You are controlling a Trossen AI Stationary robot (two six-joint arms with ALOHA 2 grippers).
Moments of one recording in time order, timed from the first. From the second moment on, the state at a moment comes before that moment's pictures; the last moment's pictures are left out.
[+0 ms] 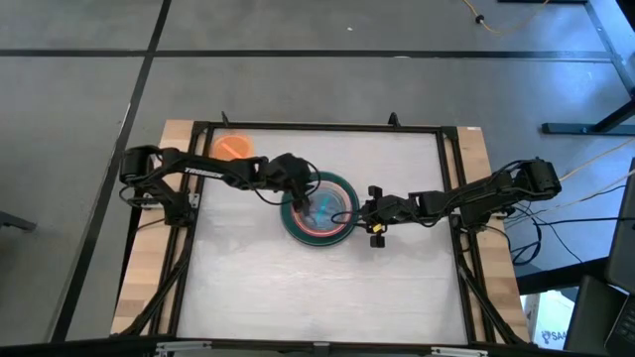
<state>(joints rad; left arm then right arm) 0.20 1.58 0.90 -0.05 -0.14 -0.15 0.10 1.40 0.53 0.18 0.12 -0.05</state>
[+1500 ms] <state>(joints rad) 0.65 1.70 0.90 -0.76 -0.45 -0.15 0.10 1.40 0.53 0.17 0.12 -0.03</state>
